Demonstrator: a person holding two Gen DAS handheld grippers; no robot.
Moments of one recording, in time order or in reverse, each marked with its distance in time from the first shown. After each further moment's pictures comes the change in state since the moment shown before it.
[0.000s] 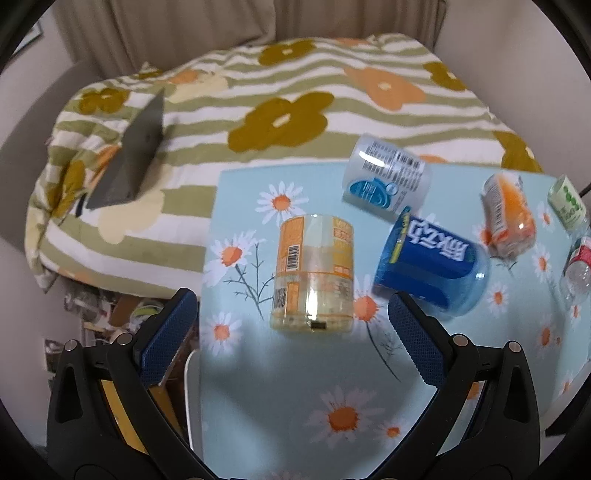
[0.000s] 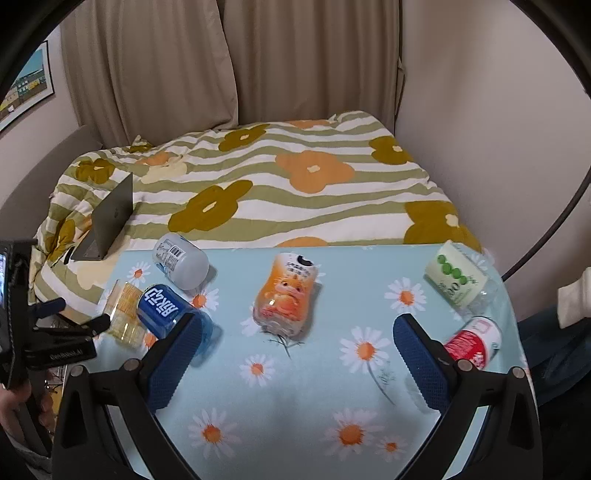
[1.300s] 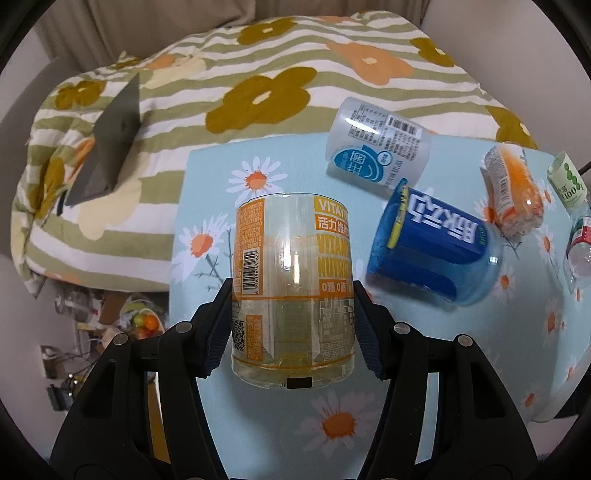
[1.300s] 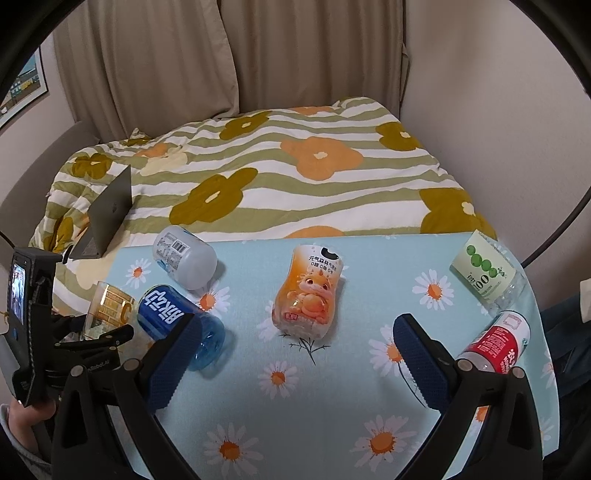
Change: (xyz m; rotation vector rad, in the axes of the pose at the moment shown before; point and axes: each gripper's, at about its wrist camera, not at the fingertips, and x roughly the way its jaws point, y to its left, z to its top) left arm 0.021 -0.014 -0.006 0.032 0.069 -0.040; right arm 0.028 0.016 0.001 0.018 0.032 0.019
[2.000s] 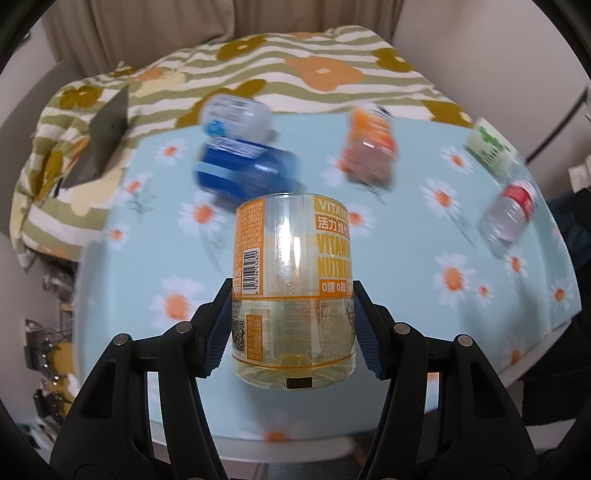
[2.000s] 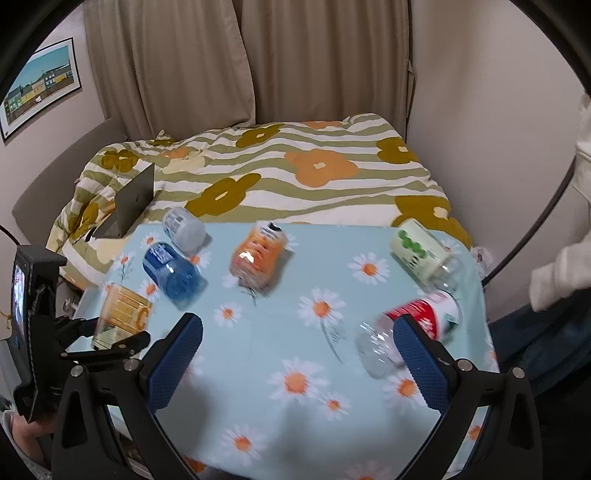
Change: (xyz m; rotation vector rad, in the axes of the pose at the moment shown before) left arm -0.079 -0.150 -0.087 -0.019 -0.062 -0.045; right arm -0.089 -0.098 -0.054 -0.087 -0.049 0.075
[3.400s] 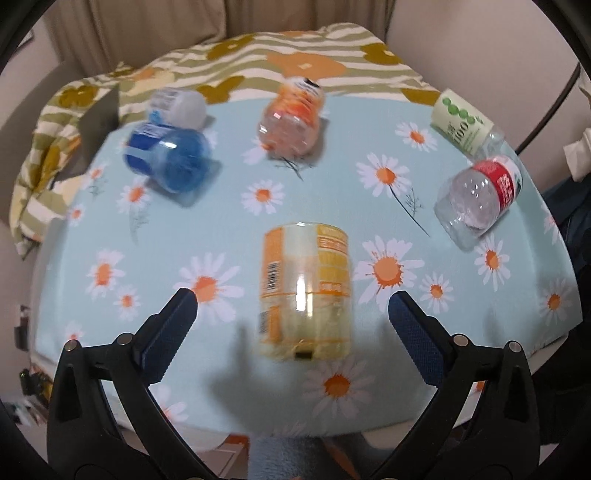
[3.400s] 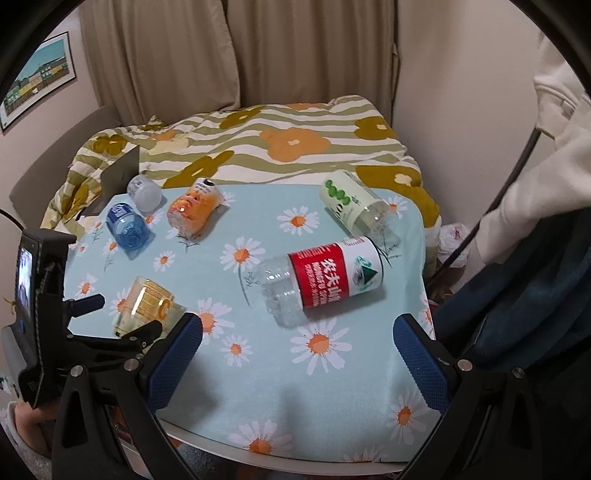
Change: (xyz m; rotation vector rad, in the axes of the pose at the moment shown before) left arm 0.009 -0.088 -0.020 -0.034 -0.017 0.049; right arm -0.009 -0.096 -0.045 -0.016 0.052 0.003
